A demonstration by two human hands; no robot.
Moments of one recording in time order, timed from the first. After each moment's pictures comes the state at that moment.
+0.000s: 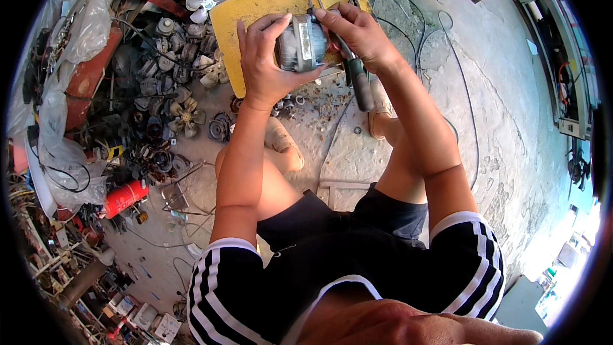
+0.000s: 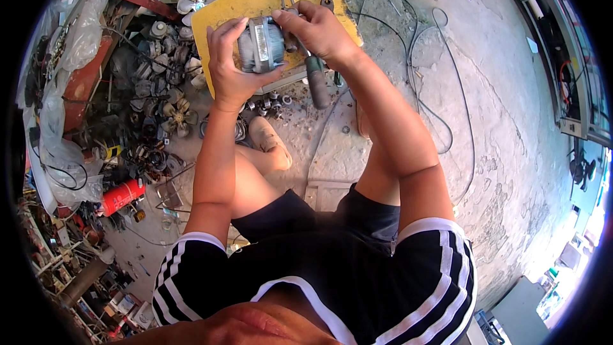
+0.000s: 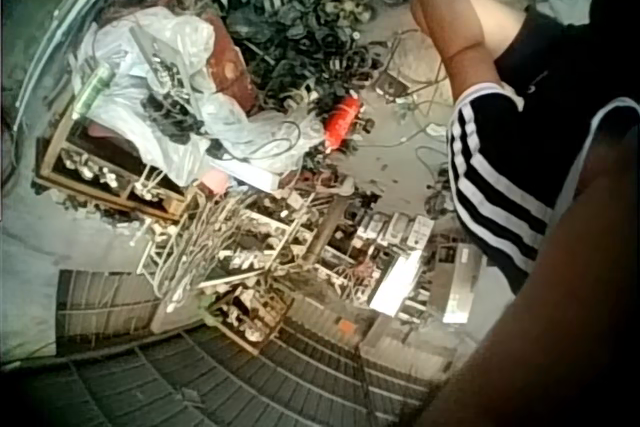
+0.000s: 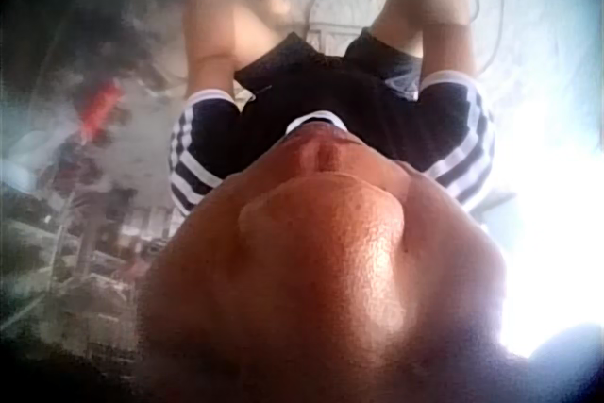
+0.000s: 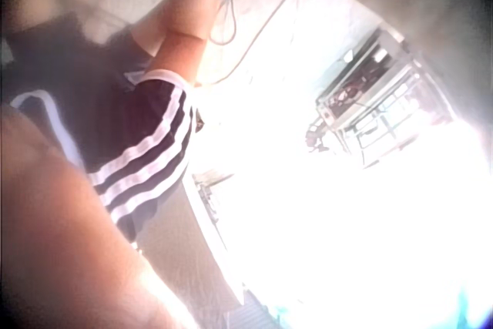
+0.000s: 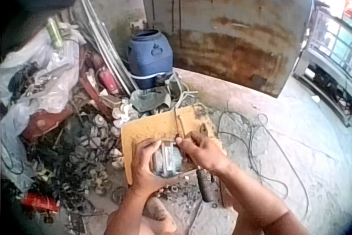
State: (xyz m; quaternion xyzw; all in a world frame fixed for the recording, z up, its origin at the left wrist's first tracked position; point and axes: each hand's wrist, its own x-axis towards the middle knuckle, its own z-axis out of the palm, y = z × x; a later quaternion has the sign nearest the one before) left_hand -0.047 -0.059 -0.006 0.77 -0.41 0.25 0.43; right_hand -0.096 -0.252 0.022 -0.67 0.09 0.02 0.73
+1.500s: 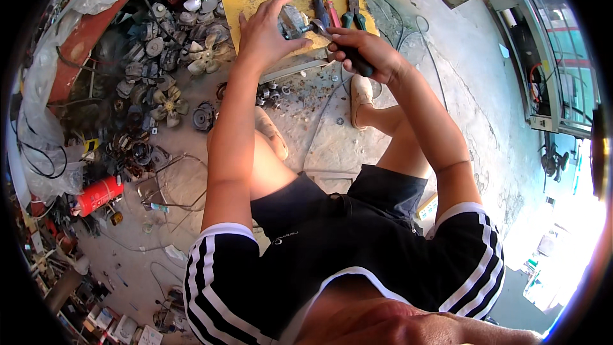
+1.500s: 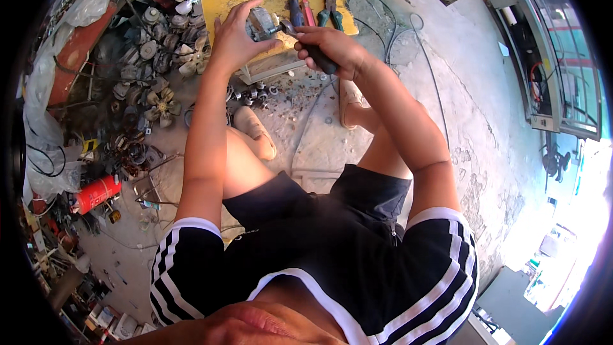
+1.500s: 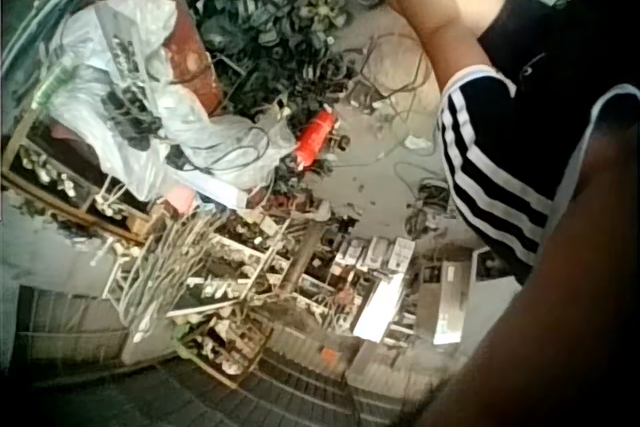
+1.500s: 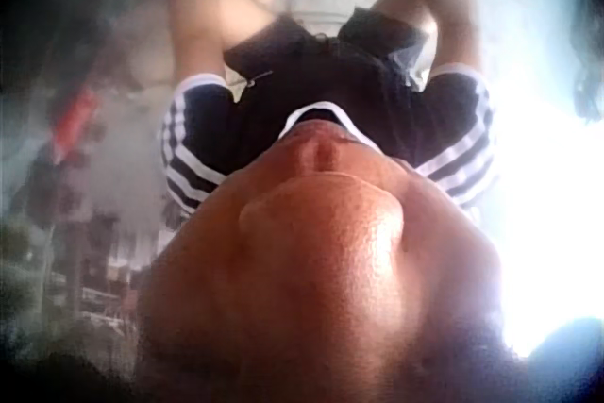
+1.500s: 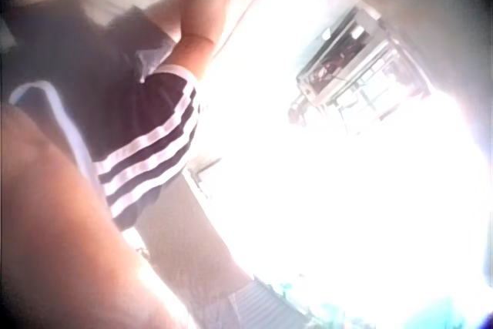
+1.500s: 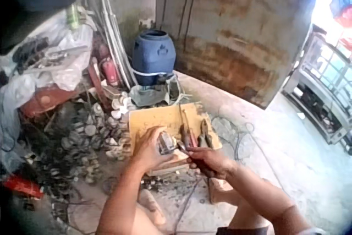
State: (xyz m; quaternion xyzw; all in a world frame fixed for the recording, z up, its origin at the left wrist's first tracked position) left_hand -0.035 -0.023 -0.008 0.89 -0.33 0.05 0.32; right_hand -0.150 -0.220 0.047 -0.53 0.22 0.20 0.79
